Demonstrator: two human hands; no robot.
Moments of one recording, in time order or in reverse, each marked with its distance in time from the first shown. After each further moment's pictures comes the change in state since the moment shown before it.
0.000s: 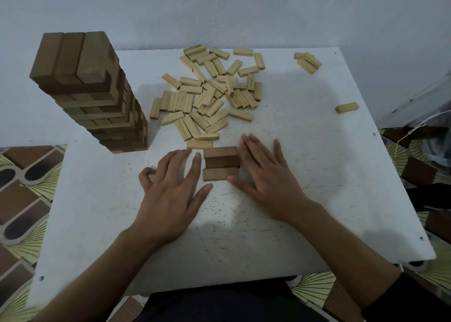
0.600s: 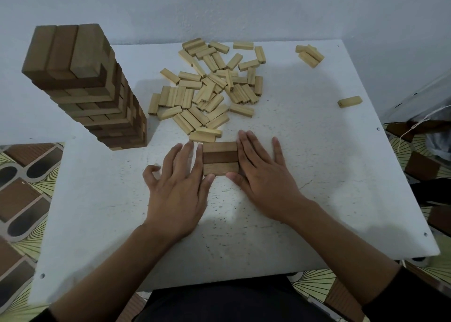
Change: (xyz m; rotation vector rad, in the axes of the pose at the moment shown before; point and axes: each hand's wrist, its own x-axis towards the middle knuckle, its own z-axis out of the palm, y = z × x) left_hand 0.006 0.018 0.006 0.039 -0.022 -0.100; right_hand 0.005 -0.005 0.014 -0.093 0.016 0.013
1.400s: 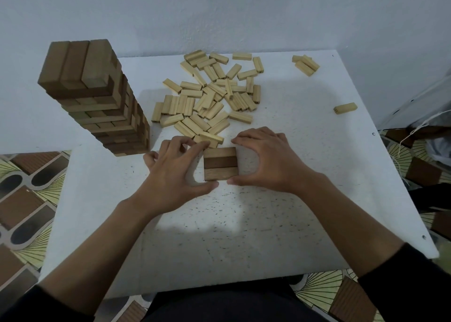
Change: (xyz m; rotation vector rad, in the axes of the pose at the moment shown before) left_hand 0.035 -0.034 -0.016 -0.221 -0.002 0.154; right_hand 0.023 0.021 -0.054 0.278 -0.009 -0.016
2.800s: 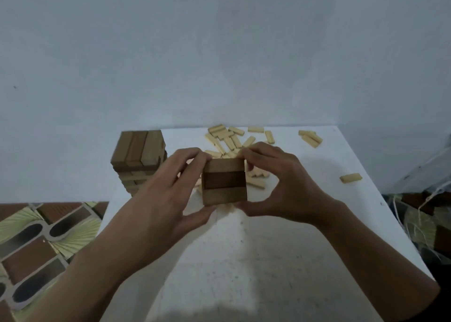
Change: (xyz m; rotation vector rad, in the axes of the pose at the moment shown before) left_hand -0.023 0.041 -0.145 0.015 0.275 0.290; right_hand 0.024 -0.047 -0.091 0.253 0.374 -0.480
